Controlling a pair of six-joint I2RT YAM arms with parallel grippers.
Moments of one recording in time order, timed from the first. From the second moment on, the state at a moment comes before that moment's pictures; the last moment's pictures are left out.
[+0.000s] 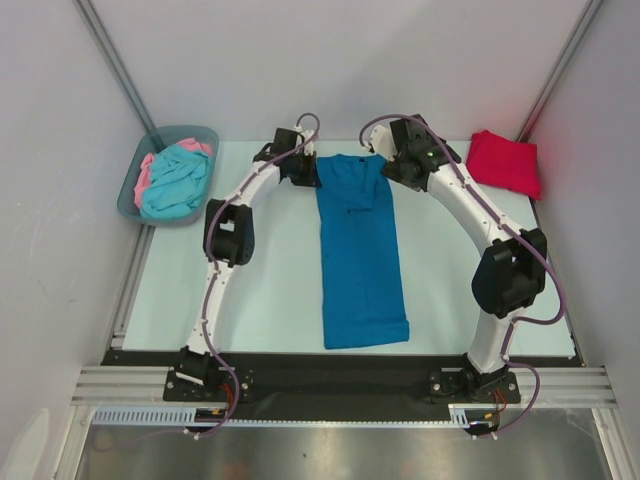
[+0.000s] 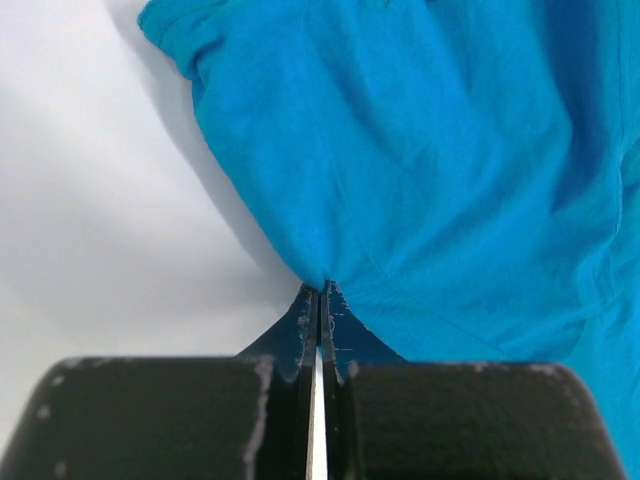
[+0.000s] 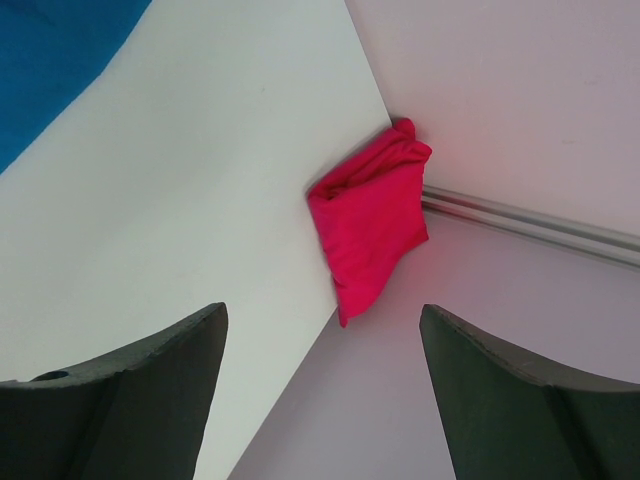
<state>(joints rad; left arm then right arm) -0.30 2.68 2.40 -0.53 0.41 -0.15 0.40 1.85 1.77 -0.66 0.46 -0.87</state>
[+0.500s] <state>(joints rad) -0.24 2.66 2.40 -0.56 0.37 -0.14 0.42 1.85 1.78 -0.66 0.46 -0.86</state>
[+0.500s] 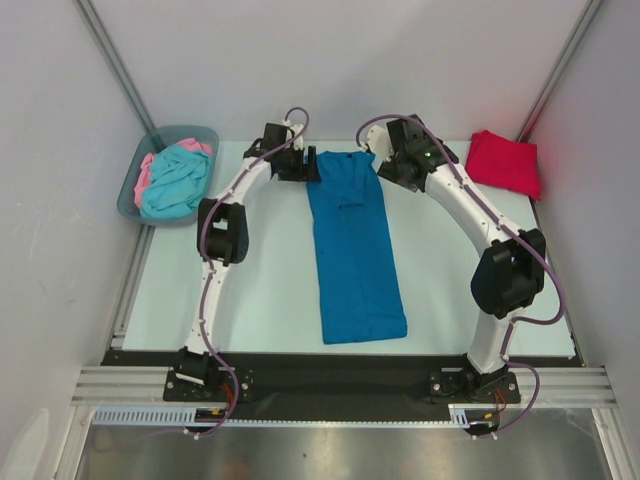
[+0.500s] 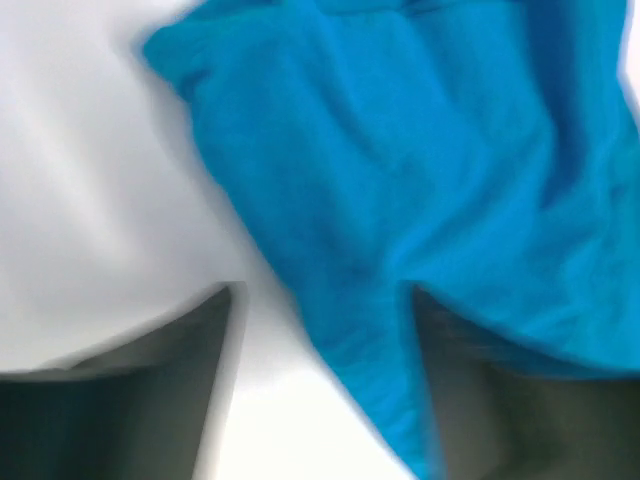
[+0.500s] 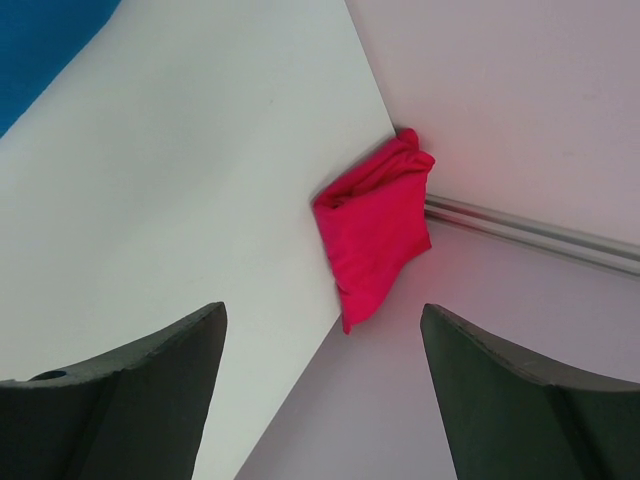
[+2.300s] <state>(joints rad) -0.30 2.12 1.99 -0.71 -0.04 0.37 0.39 2.53 2.18 -0.09 0.16 -0.68</state>
